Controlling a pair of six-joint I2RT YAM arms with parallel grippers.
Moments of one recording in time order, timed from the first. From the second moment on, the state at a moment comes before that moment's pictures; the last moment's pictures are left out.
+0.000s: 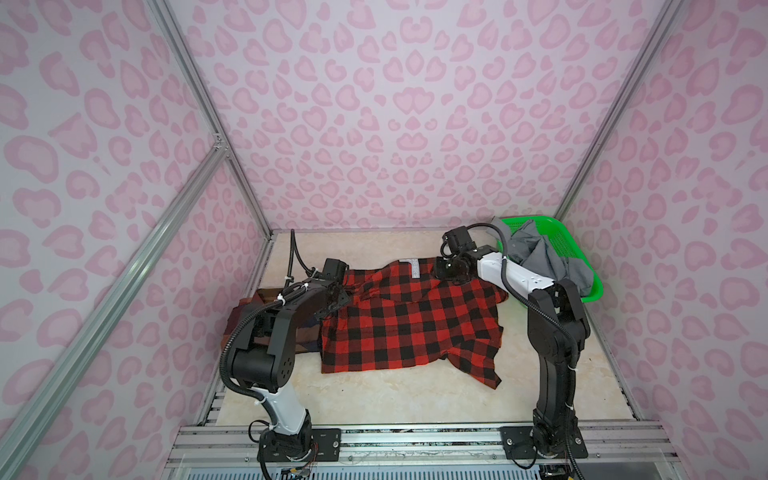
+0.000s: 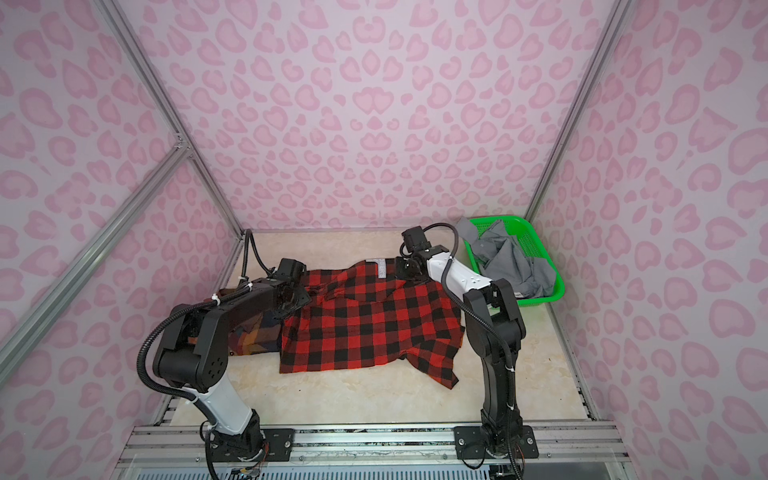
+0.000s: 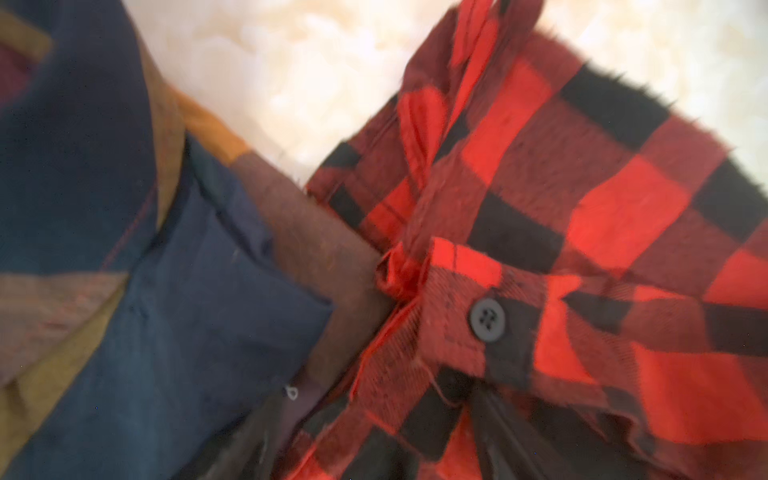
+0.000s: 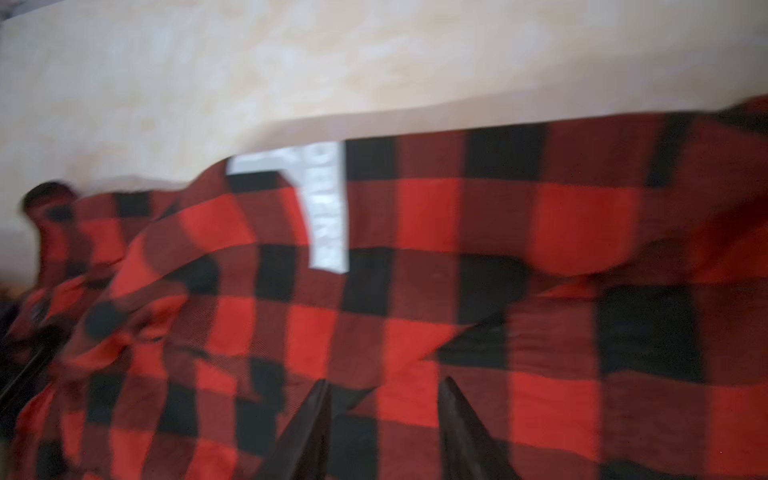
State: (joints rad) left arm -0.21 1.76 1.08 -0.49 -0.29 -0.77; right arm 0.44 2.03 1.59 -0.52 -0.17 0.42
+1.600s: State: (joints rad) left arm -0.28 1.61 1.16 -0.53 -0.21 -0.70; right arm 0.50 1.65 1.14 -0.51 -0.13 0.46
